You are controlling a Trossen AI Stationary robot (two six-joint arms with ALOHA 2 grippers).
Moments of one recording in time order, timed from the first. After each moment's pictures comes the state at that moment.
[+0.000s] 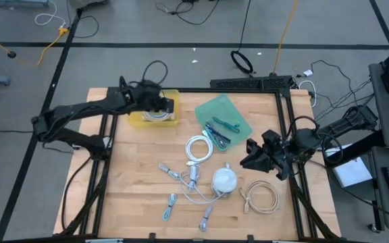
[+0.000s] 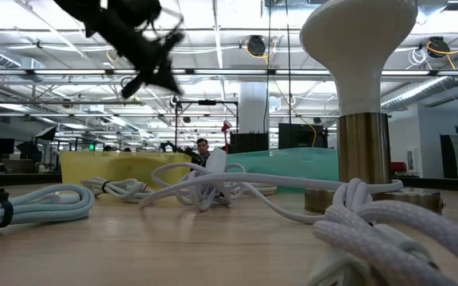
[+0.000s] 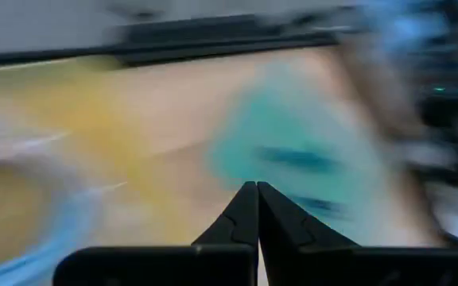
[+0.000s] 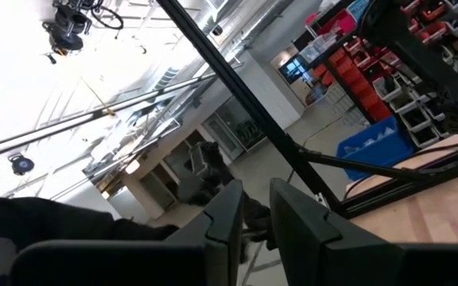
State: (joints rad) left arm 0.47 1.28 0.94 -0.29 0.00 -0.75; right arm 0.41 0.89 0.66 0.49 0.05 0.71
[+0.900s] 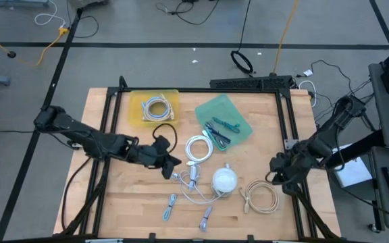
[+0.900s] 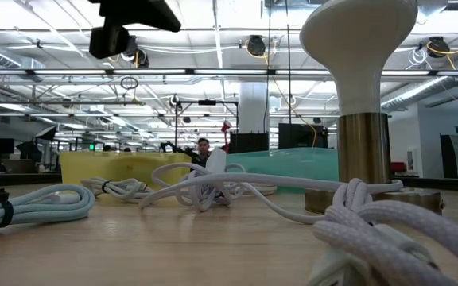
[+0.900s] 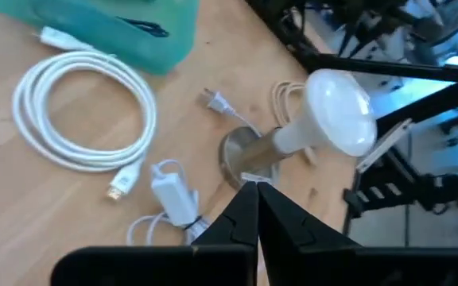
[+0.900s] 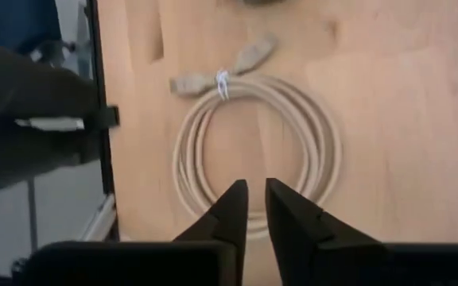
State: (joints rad) left arm -0.33 1.29 0.94 -0.22 -0.29 -0.98; right arm 0.79 0.78 0.66 -0.89 0.03 0.99
